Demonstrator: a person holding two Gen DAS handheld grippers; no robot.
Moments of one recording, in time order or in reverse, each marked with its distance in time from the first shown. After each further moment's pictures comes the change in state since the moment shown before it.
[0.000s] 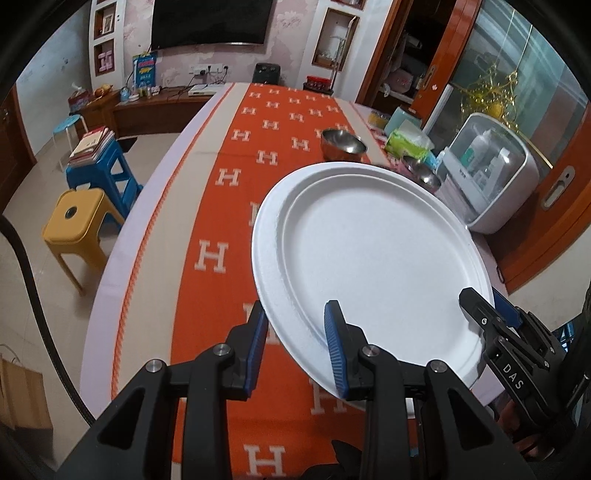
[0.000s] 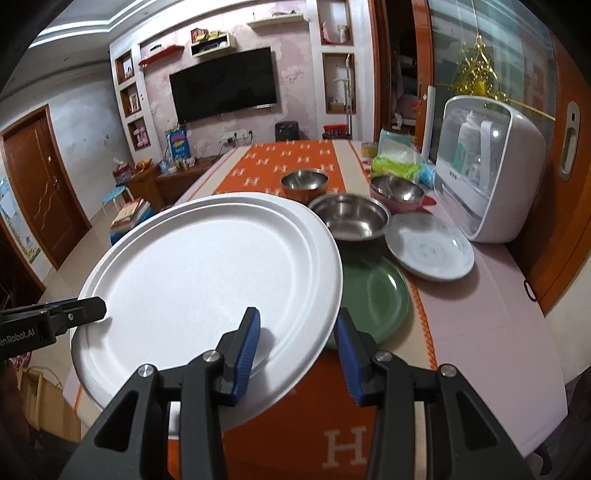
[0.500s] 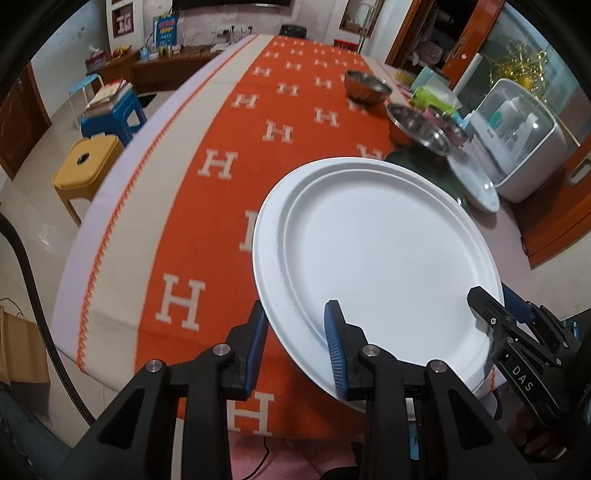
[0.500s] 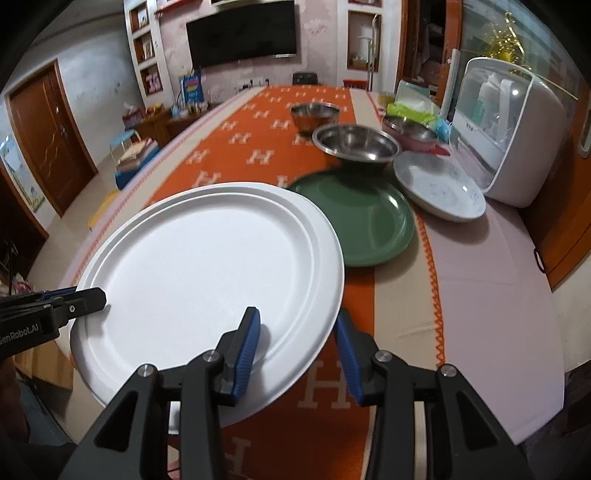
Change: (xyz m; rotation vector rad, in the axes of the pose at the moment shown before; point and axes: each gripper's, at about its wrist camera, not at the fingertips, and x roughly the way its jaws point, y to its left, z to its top) left arm 0.046 -0.002 -0.070 -0.079 0.143 0.062; right arm 0.023 -0.012 -0.057 -0.107 0.198 0.016
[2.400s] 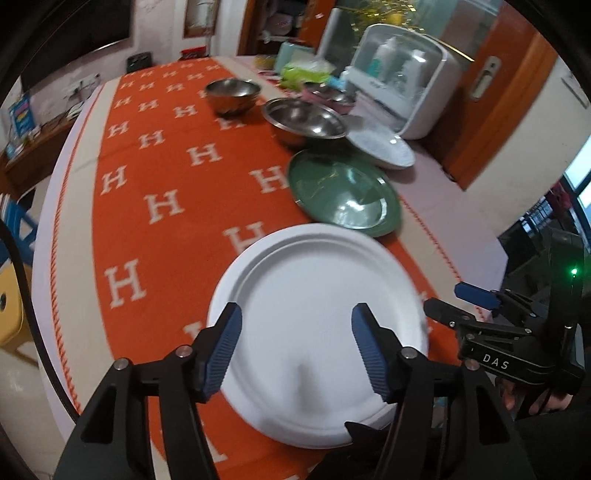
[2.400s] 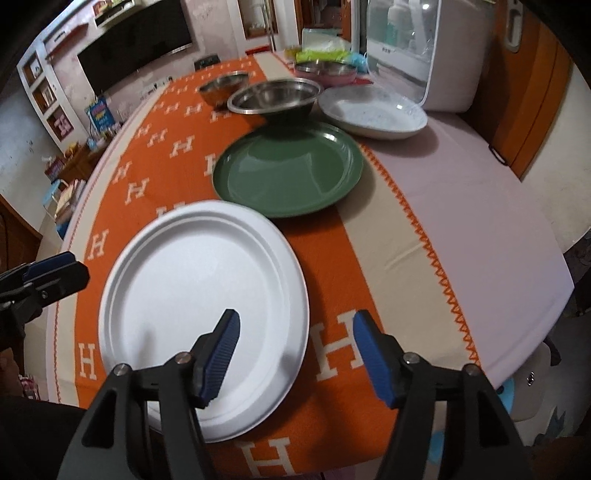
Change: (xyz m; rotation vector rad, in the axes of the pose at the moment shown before) left arm 0.026 -0.026 0.089 0.513 0.020 -0.318; right arm 0.014 0.000 -0.011 0.383 0.093 -0.152
